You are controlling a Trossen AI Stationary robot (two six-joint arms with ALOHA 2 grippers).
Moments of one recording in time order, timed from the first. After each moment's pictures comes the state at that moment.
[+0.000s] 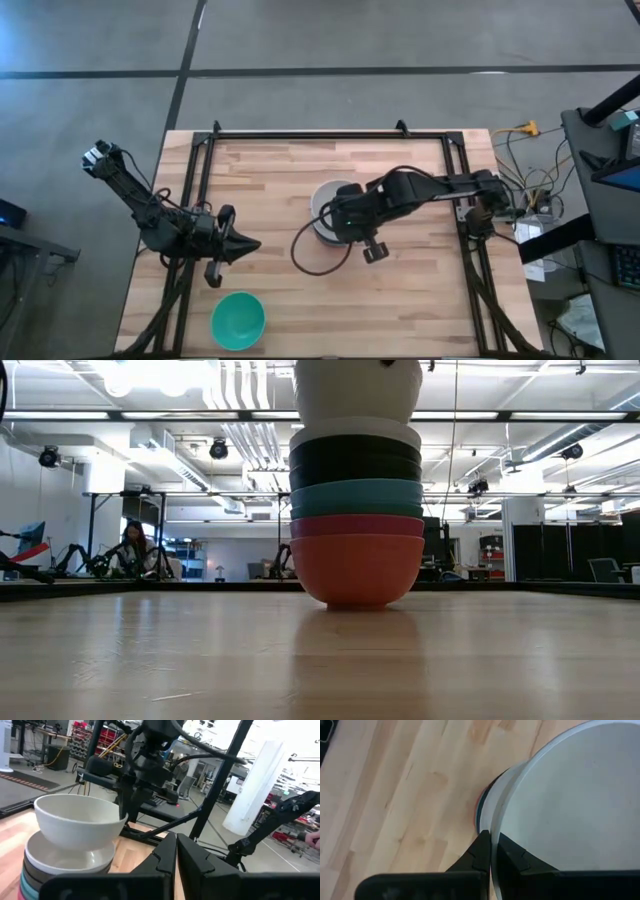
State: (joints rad) left arm -0.75 0.84 0.64 0.32 -0.75 -0.33; right arm 0.20 1.89 2.10 -1.43 0.03 -0.21
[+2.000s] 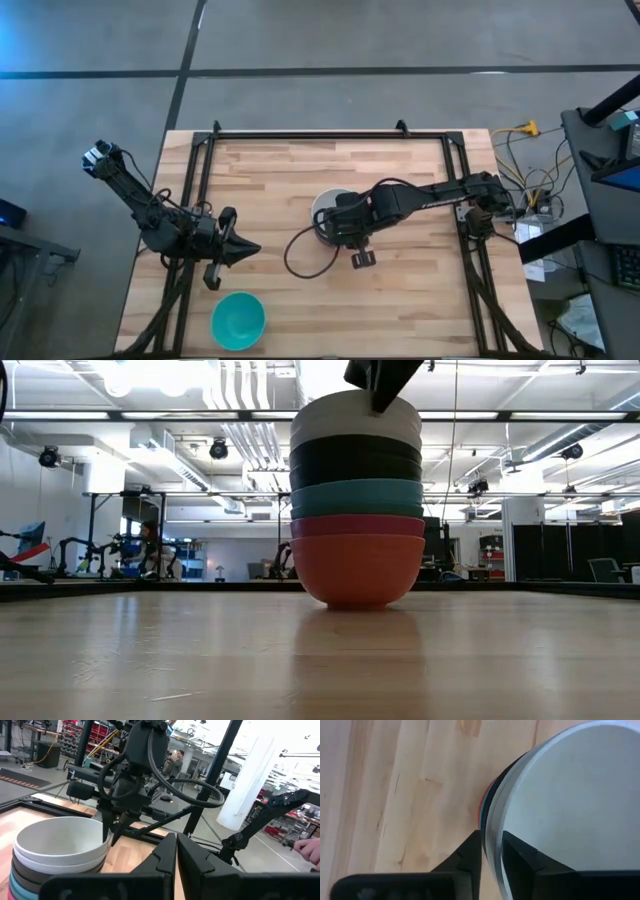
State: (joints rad) left arm -0.75 0.84 0.63 0.32 -0.71 -0.33; right arm 0.20 1.89 1.89 -1.25 0.05 -0.04
